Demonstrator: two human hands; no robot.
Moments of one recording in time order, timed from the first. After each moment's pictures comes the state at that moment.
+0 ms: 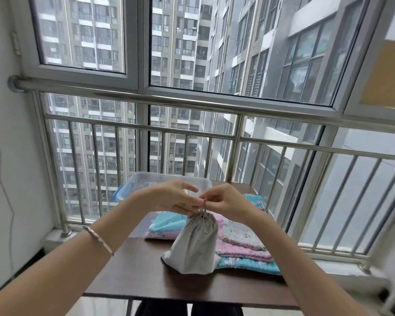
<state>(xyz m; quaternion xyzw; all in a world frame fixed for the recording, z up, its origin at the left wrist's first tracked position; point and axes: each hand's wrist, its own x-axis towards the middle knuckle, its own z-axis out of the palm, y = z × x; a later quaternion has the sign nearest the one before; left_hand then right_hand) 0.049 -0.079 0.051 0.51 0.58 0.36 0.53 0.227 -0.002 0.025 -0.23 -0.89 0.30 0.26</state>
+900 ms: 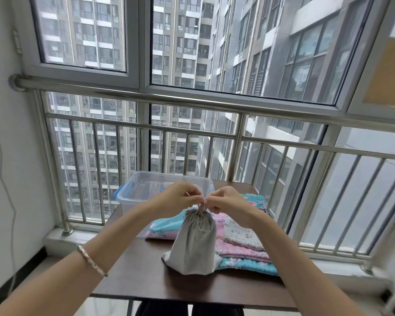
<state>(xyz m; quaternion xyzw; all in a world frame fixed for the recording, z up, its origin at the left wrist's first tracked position) 0.058 -0.082 0.032 0.69 0.61 0.33 0.21 0.224 -0.009 0.028 -0.28 -0.78 0.51 0.25</state>
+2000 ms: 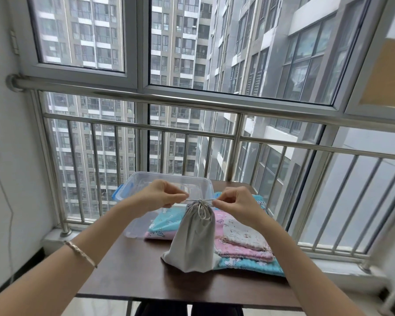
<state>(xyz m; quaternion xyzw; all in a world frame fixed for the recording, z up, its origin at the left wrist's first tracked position) 0.020 -0.081 0.024 0.57 0.61 0.42 0.36 0.248 0.011 0.010 -0.29 -0.84 0.33 0.34</state>
